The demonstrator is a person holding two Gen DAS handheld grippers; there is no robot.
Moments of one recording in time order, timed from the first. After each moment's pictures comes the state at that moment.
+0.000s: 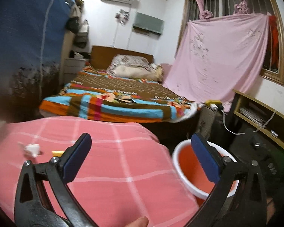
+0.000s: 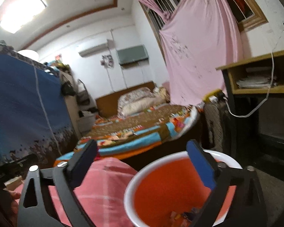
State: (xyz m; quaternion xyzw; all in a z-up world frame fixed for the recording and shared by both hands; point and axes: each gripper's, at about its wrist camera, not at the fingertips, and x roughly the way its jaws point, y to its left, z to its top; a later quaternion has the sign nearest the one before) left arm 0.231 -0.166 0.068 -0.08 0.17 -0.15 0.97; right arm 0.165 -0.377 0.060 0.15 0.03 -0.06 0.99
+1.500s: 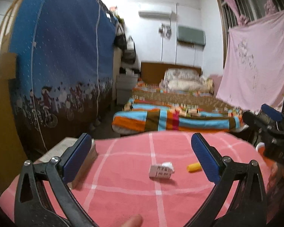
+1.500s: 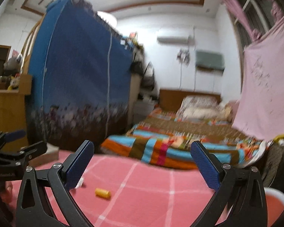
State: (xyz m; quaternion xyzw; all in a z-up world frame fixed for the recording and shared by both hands) left arm 0.243 0.006 0.050 -0.03 0.14 0.03 0.99; right arm 0.266 -0.160 0.073 -0.05 0.06 0.15 0.99
